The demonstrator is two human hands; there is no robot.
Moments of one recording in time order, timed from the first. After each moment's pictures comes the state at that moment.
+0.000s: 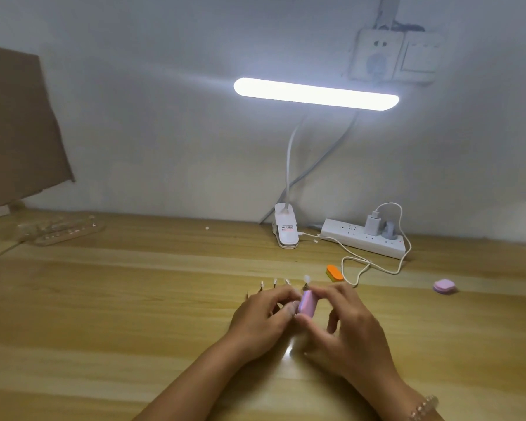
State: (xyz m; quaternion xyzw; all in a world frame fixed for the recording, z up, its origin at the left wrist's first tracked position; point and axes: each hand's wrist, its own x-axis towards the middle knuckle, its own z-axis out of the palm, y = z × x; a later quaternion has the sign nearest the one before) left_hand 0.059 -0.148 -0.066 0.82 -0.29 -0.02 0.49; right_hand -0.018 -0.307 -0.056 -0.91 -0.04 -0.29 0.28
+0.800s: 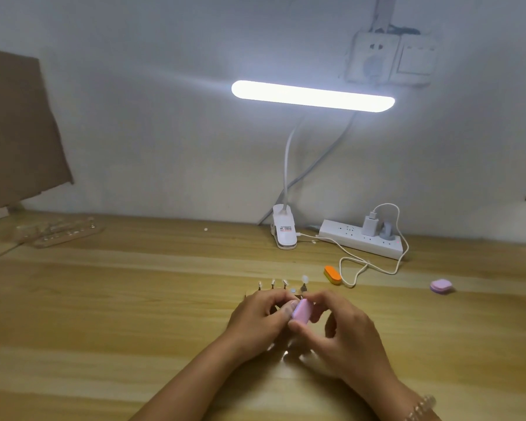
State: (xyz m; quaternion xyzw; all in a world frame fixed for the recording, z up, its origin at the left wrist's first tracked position) left_hand 0.059 -0.147 -0.068 0.81 -0.27 -0.05 0.52; right_hand -0.017 -0.310 -0.059 -0.91 -0.04 -0.27 0.33
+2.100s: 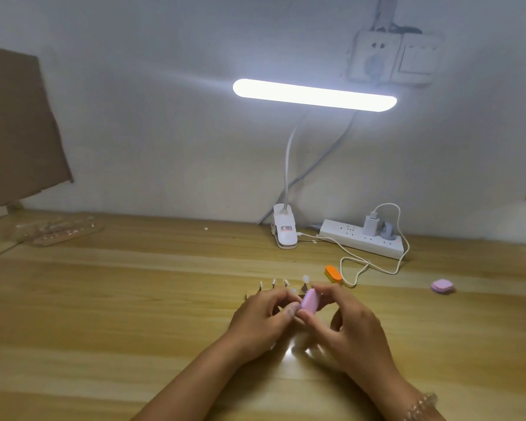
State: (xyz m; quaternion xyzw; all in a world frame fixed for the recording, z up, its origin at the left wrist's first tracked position) left_hand 0.057 -0.148 -0.067 0.81 -0.29 -0.04 0.51; right_hand -0.016 -0.312 -0.060 -0.90 -0.03 -0.28 0.33
